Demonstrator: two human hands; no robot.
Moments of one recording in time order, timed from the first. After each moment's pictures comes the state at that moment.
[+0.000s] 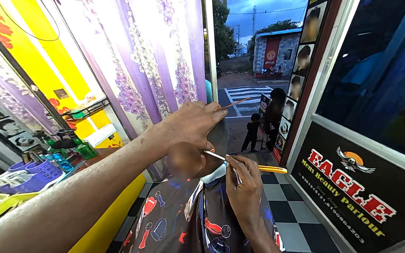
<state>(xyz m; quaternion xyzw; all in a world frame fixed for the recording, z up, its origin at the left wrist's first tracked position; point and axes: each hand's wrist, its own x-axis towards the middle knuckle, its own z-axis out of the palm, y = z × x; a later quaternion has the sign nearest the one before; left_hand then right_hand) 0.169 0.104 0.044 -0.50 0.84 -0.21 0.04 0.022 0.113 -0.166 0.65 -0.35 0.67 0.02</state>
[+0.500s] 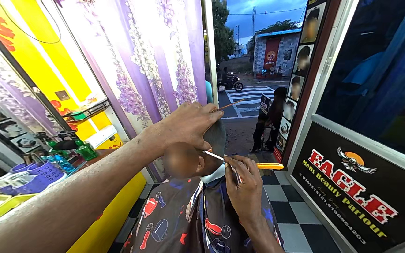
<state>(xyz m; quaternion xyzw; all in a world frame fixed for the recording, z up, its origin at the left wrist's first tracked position) 0.173 0.104 0.047 -0.51 0.83 -0.20 0.06 0.018 0.111 -0.162 0.67 -0.34 0.66 -0.02</state>
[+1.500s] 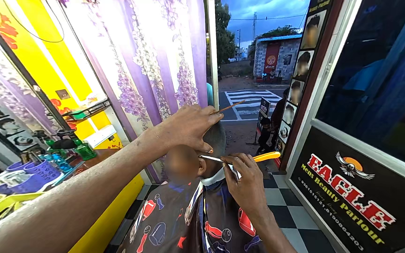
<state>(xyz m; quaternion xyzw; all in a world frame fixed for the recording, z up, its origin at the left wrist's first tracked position) 0.186 0.097 0.043 -0.50 0.84 -0.20 0.03 0.007 0.095 -0.144 0.74 -0.31 0.59 0.00</state>
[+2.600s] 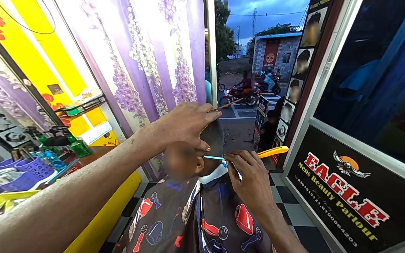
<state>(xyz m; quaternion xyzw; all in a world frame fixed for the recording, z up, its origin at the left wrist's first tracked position) 0.192 0.092 0.041 -0.49 0.85 -0.19 0.03 -0.009 0.087 -0.139 0.78 -0.32 0.53 0.05</state>
